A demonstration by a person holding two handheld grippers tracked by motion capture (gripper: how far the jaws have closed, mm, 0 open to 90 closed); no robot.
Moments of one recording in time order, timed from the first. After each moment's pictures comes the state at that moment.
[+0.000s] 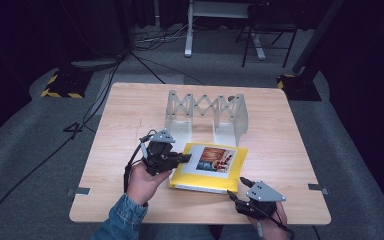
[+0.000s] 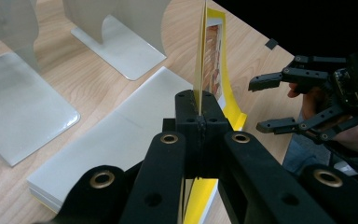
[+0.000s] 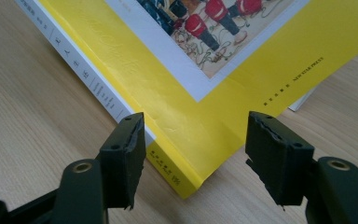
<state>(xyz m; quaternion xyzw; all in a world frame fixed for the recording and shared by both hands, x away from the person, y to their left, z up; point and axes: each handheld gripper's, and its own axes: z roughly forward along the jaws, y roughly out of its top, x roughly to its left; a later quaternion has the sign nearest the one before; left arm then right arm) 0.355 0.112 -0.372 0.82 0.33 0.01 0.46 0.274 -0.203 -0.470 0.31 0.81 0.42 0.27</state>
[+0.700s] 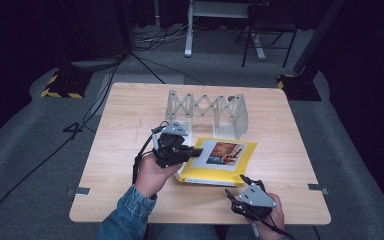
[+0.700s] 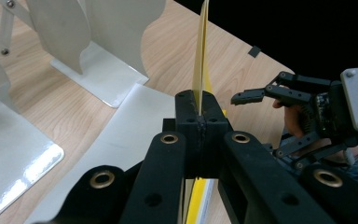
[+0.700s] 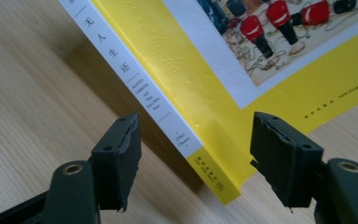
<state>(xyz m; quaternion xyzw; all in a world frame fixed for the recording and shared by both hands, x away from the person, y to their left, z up) 0.367 0.089 -0.351 0.84 0.29 0.00 0.46 0.270 -0.187 -0.469 0.28 0.81 0.38 0.34</state>
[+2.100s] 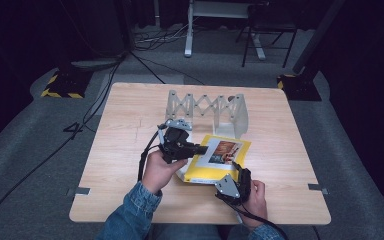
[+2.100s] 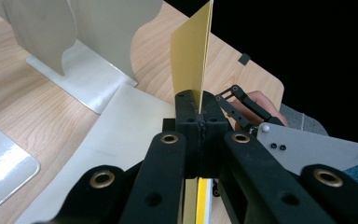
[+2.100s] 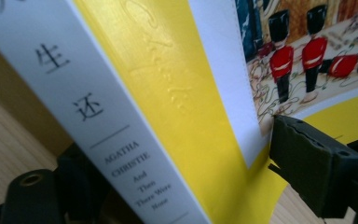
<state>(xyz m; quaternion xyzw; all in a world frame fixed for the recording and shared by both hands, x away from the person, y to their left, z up) 0.386 0.080 -0.363 0.82 0.30 -0.04 0.48 0.314 -0.139 -0.509 0.25 0.80 0.27 0.47</state>
